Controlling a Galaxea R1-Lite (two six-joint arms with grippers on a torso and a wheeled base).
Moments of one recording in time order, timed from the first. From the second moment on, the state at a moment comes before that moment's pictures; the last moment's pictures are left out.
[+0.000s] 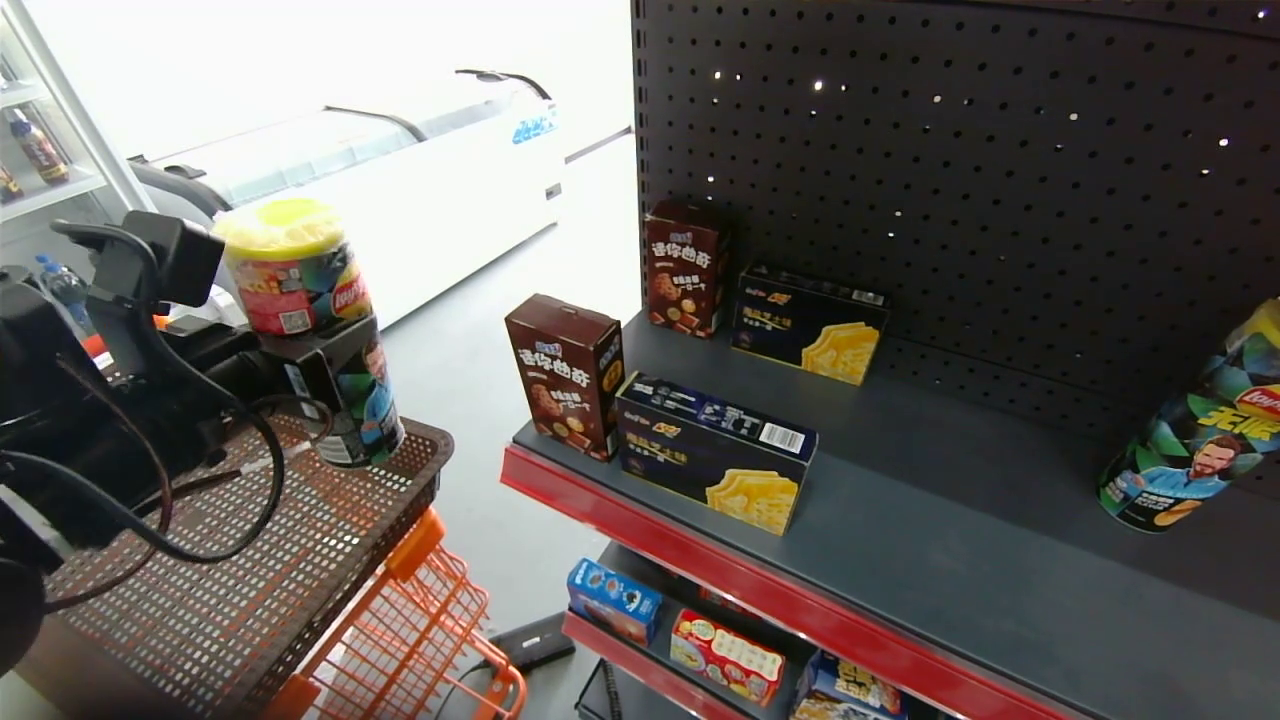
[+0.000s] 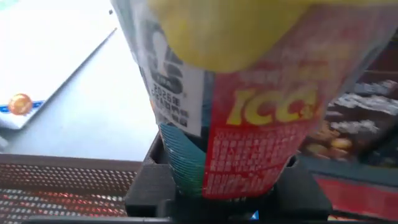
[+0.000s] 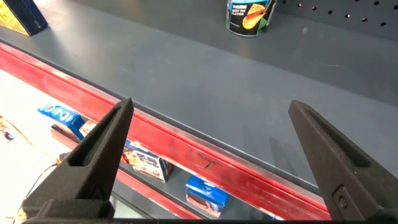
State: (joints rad) left arm -0.06 1.53 -0.61 -0.98 -0.22 0.08; right arm 0.00 0.01 0.00 0.00 -0.01 0.00
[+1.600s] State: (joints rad) left arm -0.53 1.21 -0.53 -0.67 -0.49 -0.02; right arm 0.00 0.01 0.00 0.00 0.00 0.00
